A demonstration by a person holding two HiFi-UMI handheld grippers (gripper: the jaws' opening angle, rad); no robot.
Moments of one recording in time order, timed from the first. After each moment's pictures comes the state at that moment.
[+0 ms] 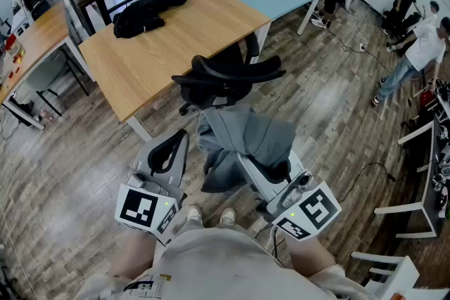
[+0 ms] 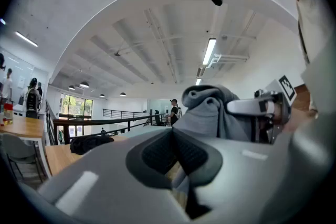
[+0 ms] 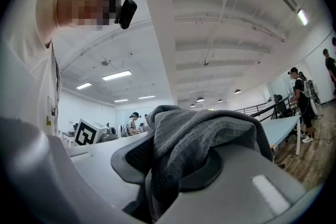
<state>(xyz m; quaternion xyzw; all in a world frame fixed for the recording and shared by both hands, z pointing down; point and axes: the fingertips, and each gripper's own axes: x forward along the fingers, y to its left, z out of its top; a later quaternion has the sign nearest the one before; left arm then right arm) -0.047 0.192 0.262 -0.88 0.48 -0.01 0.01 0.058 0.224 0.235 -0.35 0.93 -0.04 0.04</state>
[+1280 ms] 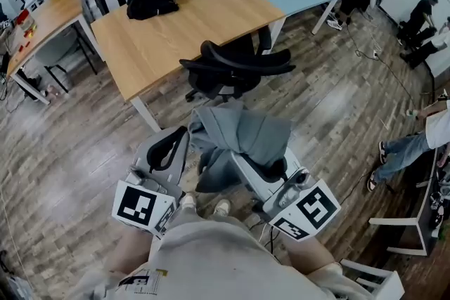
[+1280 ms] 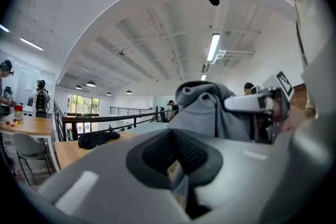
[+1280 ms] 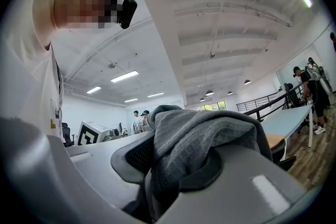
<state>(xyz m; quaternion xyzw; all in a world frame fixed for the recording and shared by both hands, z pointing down) -0.040 0.214 0.276 -0.86 0.51 -0.03 0.00 0.055 0.238 0.246 -0.30 0.95 -0.07 0.03</state>
